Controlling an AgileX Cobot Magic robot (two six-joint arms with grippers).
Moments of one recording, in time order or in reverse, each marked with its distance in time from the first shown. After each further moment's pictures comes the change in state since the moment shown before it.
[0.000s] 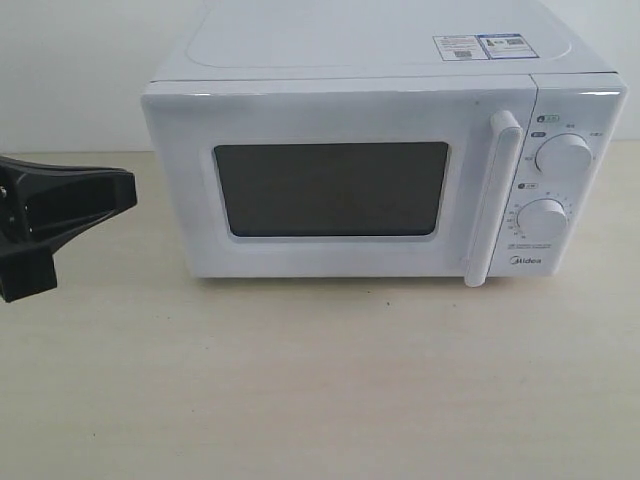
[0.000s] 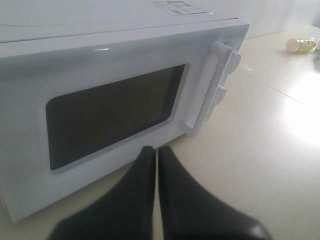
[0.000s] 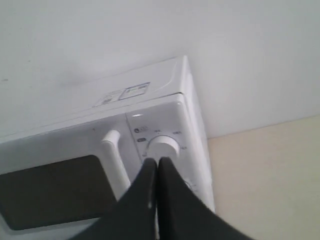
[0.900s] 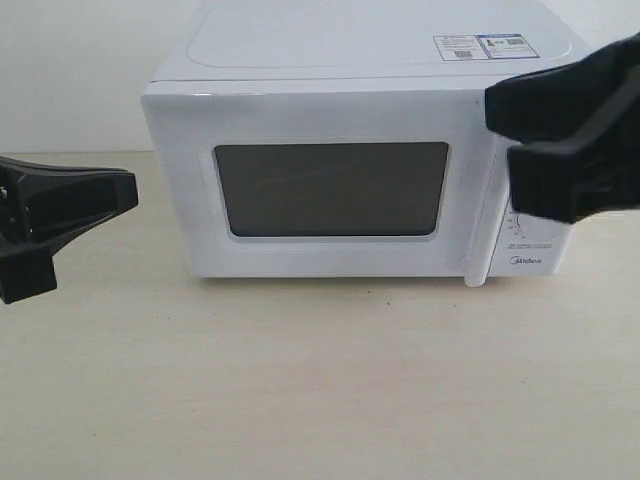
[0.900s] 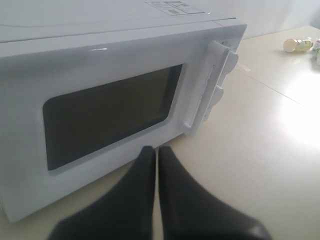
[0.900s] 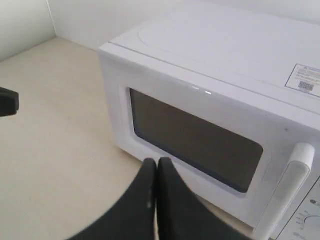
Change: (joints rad) left arm 0.000 0.000 0.000 0.000 0.007 0.000; right arm 0.808 0.634 -0.580 -0.051 0.395 -0.170
